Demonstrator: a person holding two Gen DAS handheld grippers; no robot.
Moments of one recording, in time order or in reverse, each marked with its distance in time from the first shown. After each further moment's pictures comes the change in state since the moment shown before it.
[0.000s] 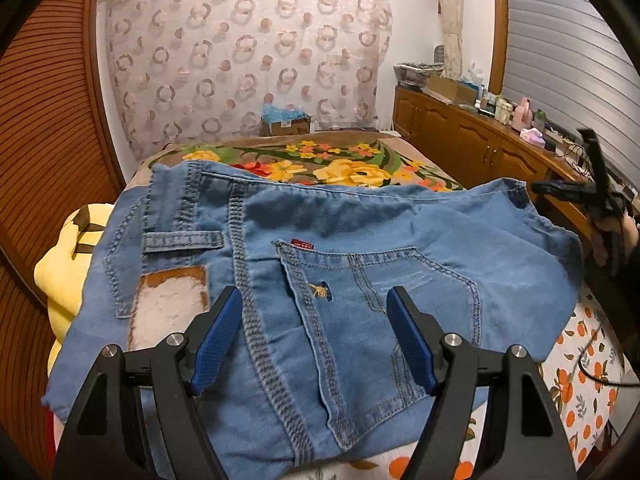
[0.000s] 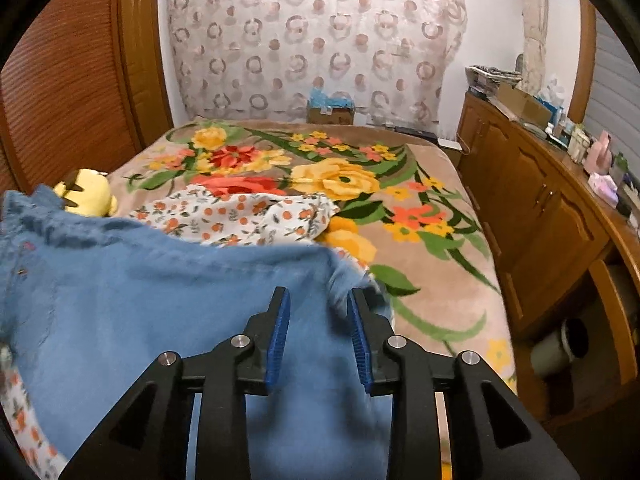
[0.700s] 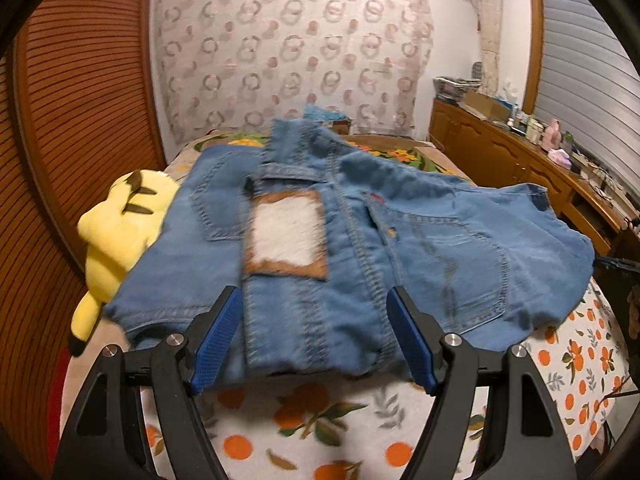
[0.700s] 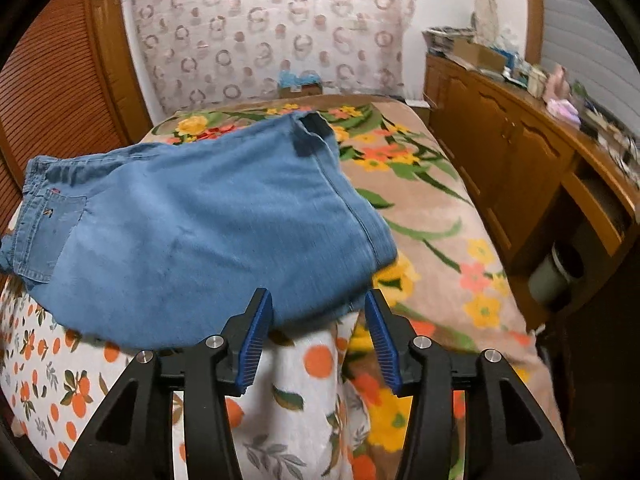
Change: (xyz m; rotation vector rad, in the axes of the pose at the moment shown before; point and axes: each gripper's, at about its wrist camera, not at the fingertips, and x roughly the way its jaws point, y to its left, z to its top) left arm -0.047 0.053 -0.055 -0.112 -0.015 0.106; right arm -0.083 -0.028 -0.123 0.160 0.061 -0.044
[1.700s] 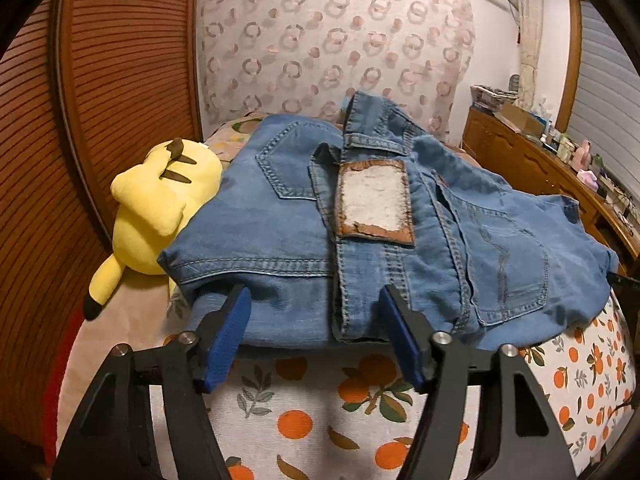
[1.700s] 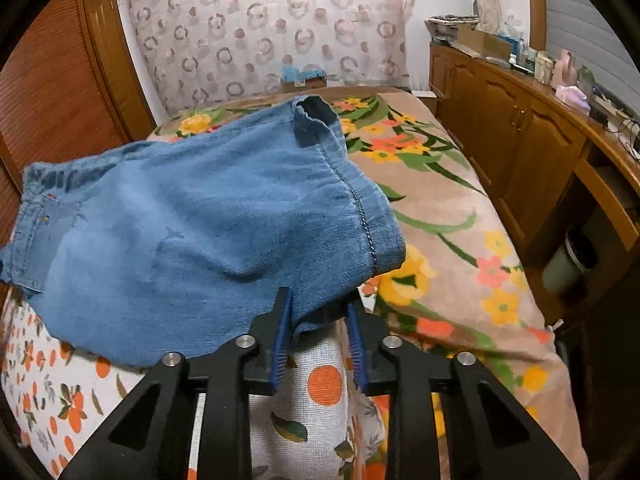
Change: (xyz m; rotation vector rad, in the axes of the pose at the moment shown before) left arm 0.006 0.038 -0.025 -0.095 0.013 0.074; right arm 0.026 0.003 0.010 0.023 0.005 0.044
